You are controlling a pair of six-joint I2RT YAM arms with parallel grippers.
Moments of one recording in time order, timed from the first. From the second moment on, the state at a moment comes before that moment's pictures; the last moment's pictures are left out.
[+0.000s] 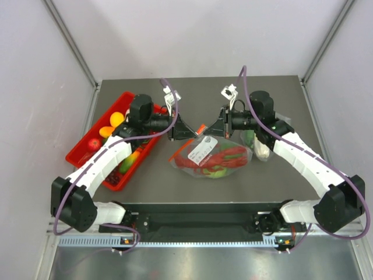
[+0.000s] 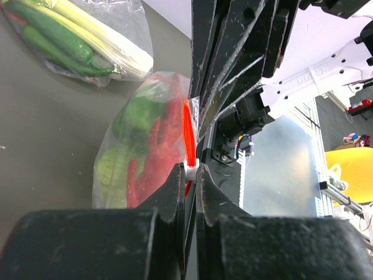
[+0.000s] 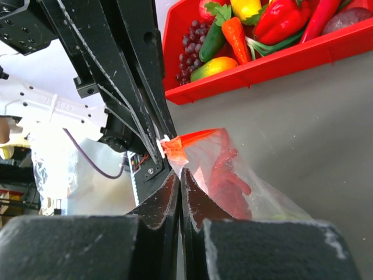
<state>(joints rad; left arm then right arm) -0.44 1.32 1.08 -0.06 1.01 -0.37 0.48 1.28 1.10 -0.15 -0.86 0.40</state>
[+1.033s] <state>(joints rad) -0.44 1.17 0.95 -0.14 0.93 -0.37 0.43 1.41 1.18 0.01 -0.99 0.49</state>
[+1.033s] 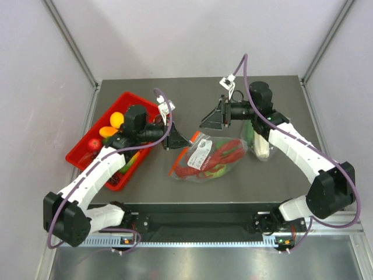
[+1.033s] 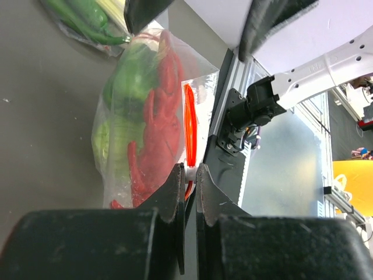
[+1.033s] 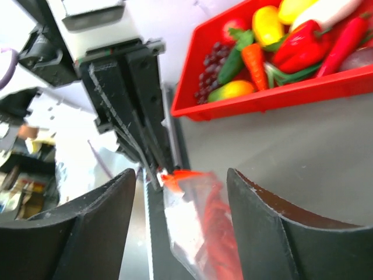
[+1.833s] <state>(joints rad) -0.44 1.17 0.97 -0.13 0.93 -0.39 0.55 1.49 1.21 -0.05 -1.09 0.46</state>
